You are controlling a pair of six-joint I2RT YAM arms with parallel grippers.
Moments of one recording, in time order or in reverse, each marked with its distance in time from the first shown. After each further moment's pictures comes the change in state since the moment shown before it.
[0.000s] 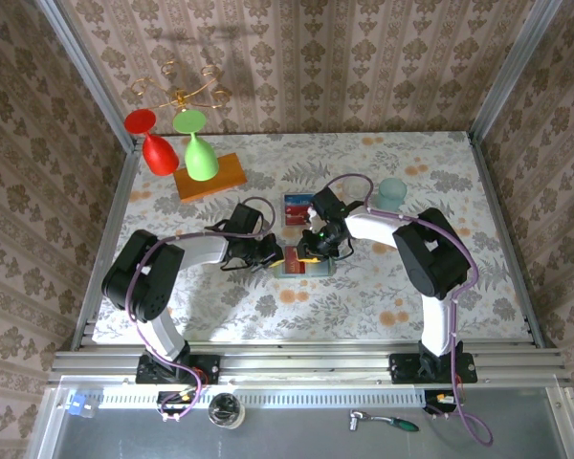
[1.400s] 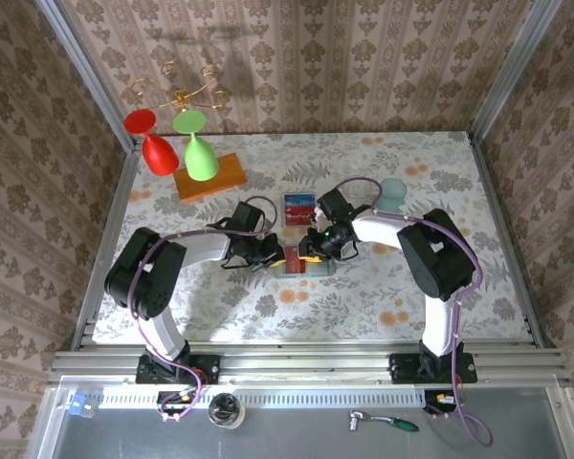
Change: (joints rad) left arm -0.006 0.023 0.028 -0.027 0.021 0.023; right arm -0.030 -0.024 -0.081 0.133 -0.074 0.092
